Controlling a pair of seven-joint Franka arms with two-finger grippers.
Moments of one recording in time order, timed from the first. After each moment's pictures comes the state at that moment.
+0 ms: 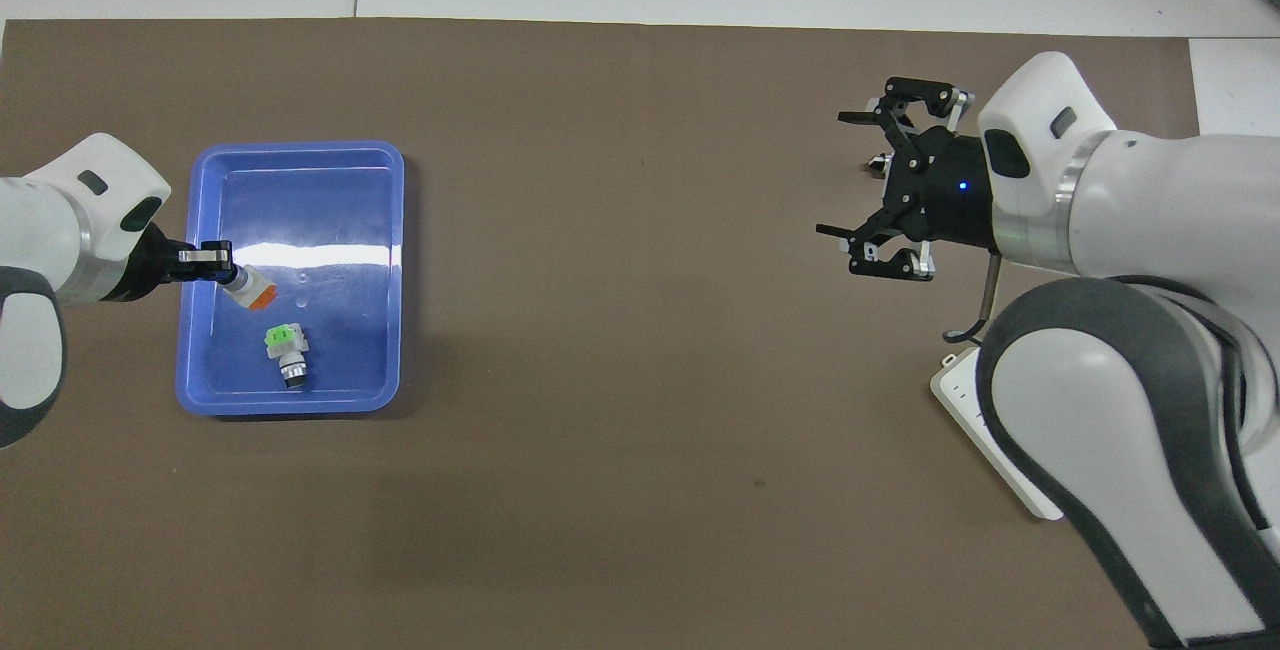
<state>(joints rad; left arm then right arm) 0.09 -0.04 -0.13 -2.05 -0.04 2.12 -0.03 0.18 -0.01 0.03 -1.90 0.57 2.33 -1.52</state>
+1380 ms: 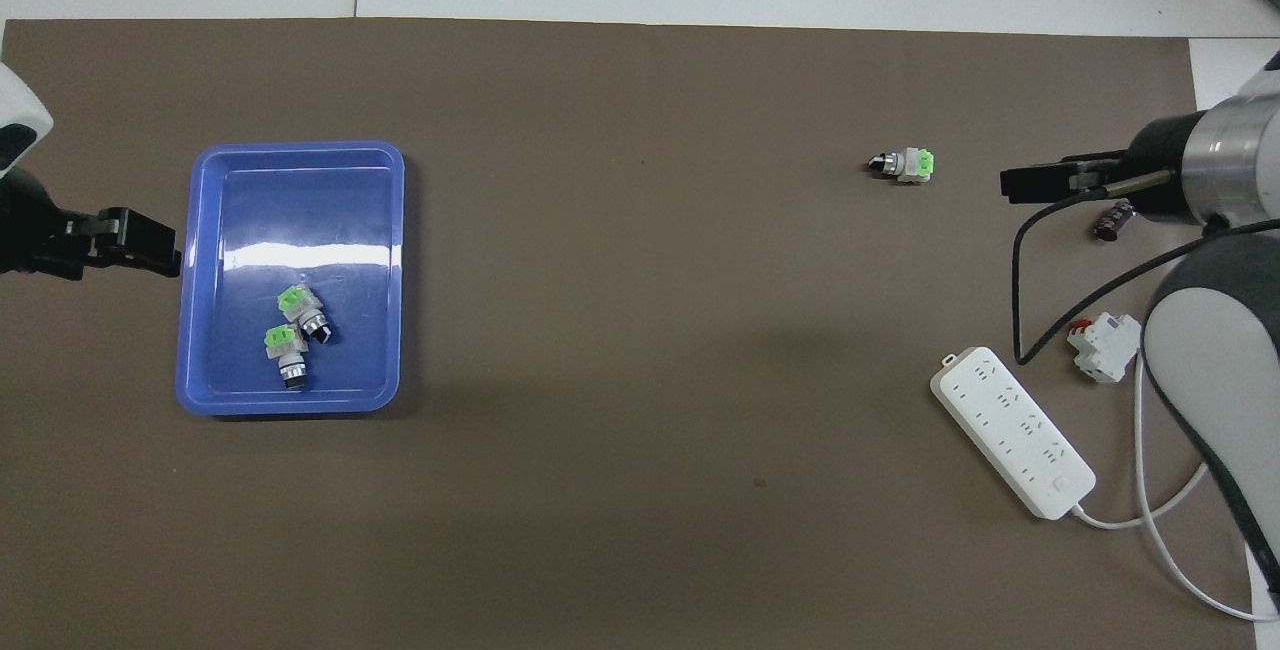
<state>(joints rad) 0.09 0.00 -0.14 -1.58 -0.01 1.52 -0.02 0.11 -0.01 -0.07 -1.75 0.06 1.98 -0.03</state>
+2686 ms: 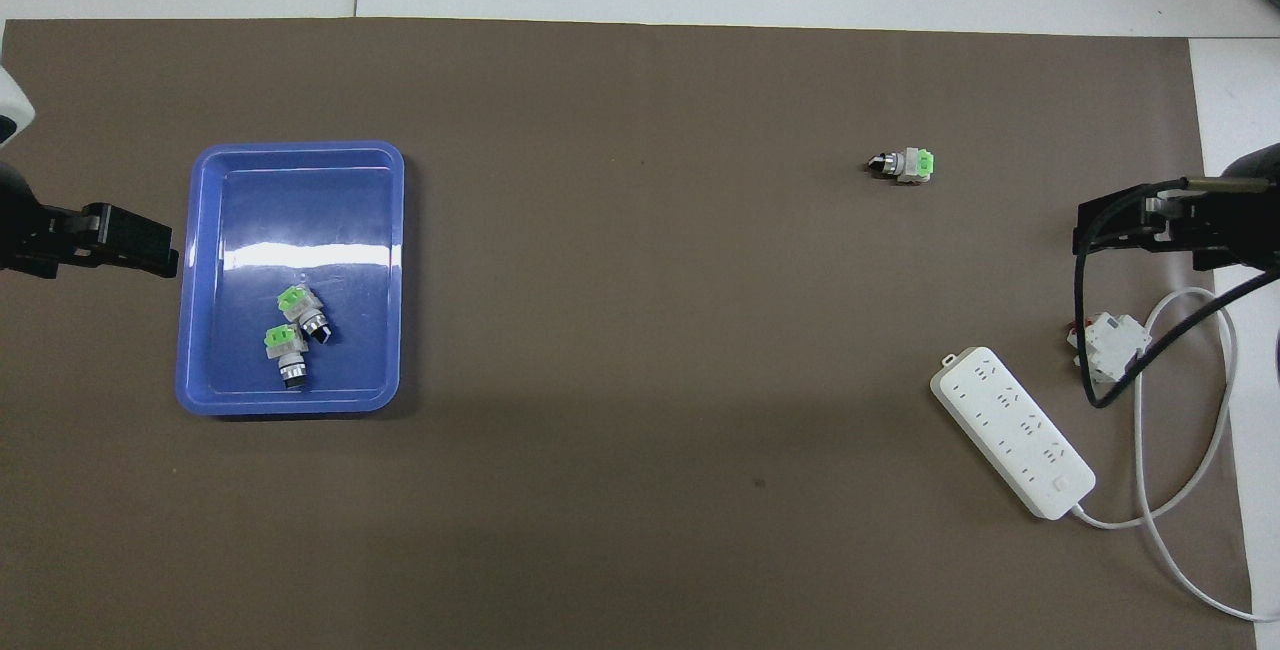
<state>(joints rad) 0.07 0.01 -0.15 -1.54 -0.01 1.50 -0.02 0.02 0.00 0.04 -1.55 -0.02 1.56 0.19</state>
